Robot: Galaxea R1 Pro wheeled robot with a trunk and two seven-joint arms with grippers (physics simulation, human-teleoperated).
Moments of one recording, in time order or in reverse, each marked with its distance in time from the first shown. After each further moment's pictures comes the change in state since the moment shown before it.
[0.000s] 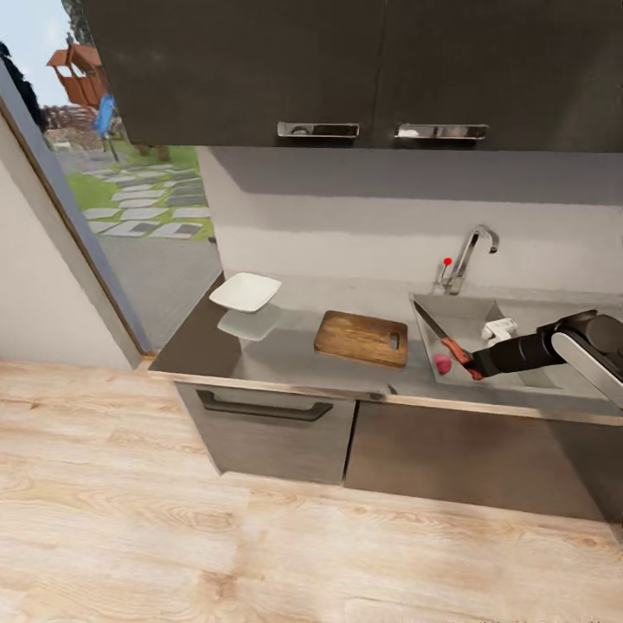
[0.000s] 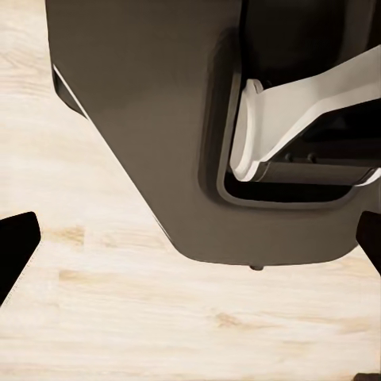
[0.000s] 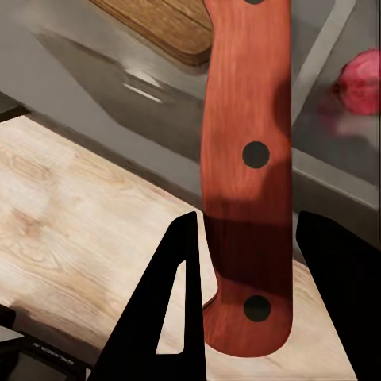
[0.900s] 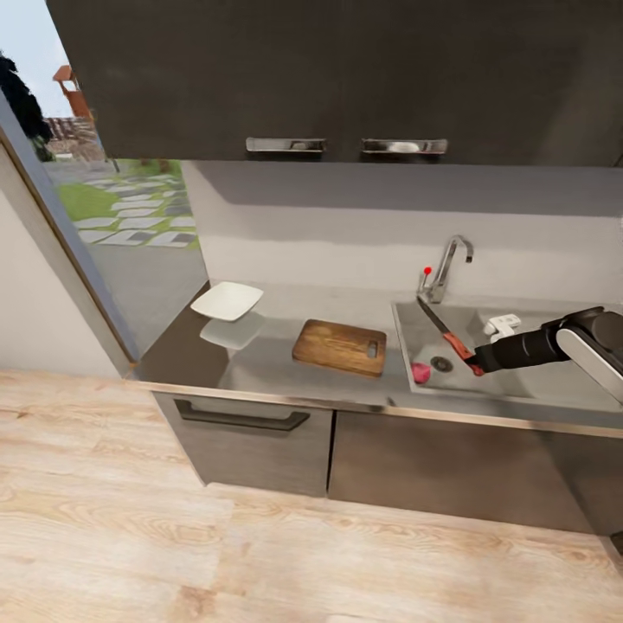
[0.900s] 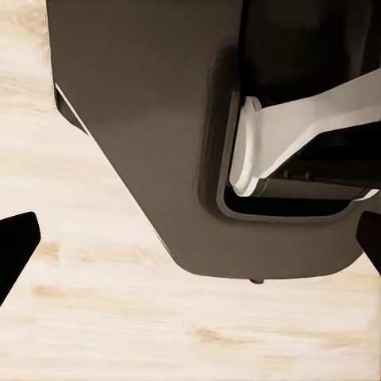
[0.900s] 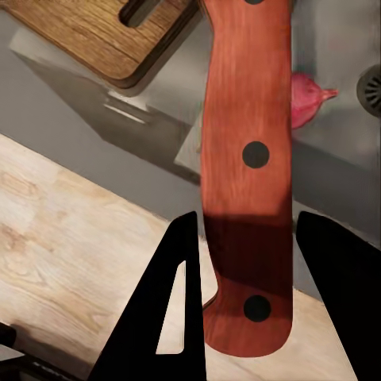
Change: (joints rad) left arm 0.000 0.001 -0.001 0.000 0.000 0.001 0.000; right arm 0.000 0.000 -0.031 -0.001 -0.003 0.000 0.001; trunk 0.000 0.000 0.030
